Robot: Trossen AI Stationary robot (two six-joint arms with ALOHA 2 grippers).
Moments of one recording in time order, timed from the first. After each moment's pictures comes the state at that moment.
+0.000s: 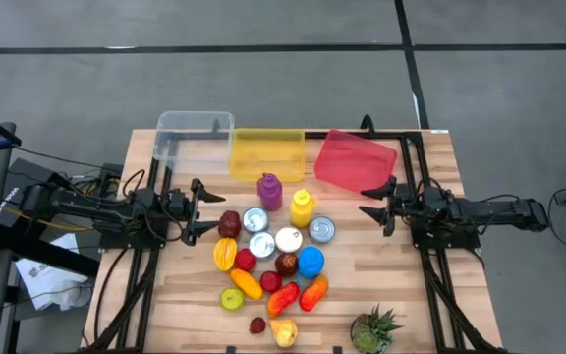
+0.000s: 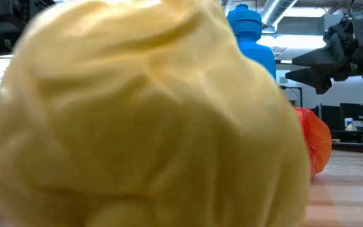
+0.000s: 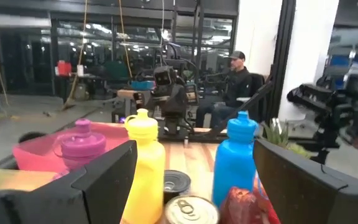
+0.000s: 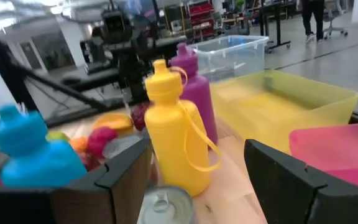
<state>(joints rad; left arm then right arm) -0.03 0.50 0.01 0.66 -0.04 -0.06 -0.01 0.13 0.01 0.08 0.21 0.25</state>
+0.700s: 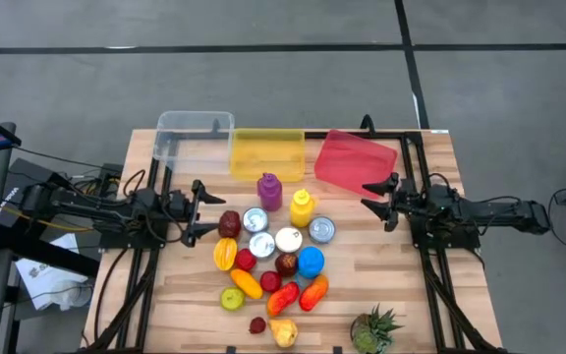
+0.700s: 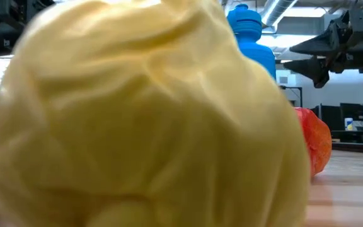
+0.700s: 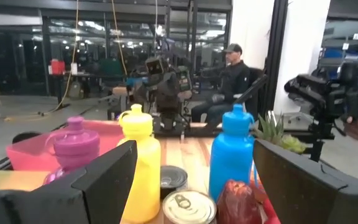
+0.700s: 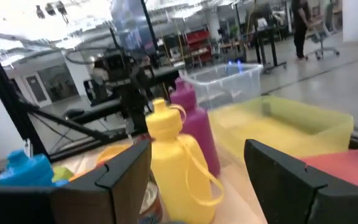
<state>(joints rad) -0.03 0.51 0.01 0.64 -0.01 -0.03 -0.04 0.15 0.01 0.18 0.21 0.25</state>
